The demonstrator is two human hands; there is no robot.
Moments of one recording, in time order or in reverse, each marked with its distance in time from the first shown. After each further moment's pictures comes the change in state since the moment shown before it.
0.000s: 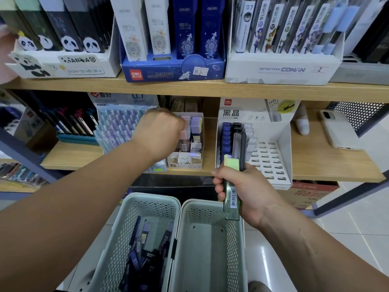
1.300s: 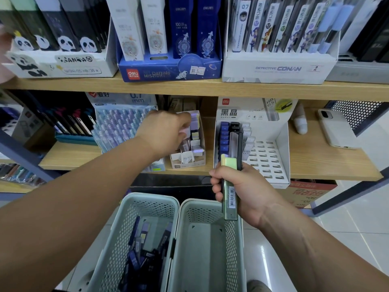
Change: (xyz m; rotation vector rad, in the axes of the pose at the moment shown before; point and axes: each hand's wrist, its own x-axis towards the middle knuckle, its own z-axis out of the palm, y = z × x) left_hand 0.008 0.004 0.007 -0.198 -0.012 -0.017; right_hand -0.004 -0.004 -0.001 0.016 -0.090 0.027
